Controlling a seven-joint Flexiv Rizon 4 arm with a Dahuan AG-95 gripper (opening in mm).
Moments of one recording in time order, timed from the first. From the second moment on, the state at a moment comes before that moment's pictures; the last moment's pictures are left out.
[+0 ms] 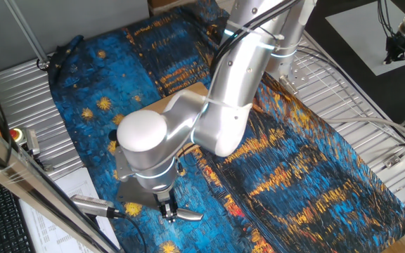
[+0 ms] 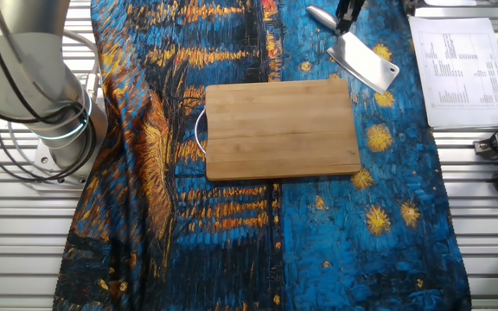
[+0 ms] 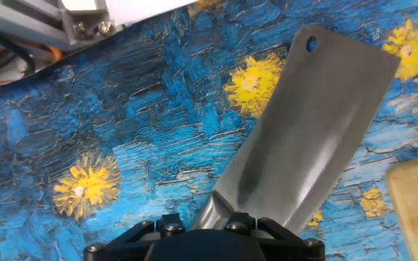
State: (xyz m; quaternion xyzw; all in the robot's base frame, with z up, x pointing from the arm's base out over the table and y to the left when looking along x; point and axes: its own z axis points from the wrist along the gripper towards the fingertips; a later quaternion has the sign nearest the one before) arm 0.585 0.314 0.025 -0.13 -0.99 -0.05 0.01
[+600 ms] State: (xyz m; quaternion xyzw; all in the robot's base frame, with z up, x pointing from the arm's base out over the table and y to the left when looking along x) arm 0.584 0.313 0.017 -0.13 -0.99 -0.03 0.01
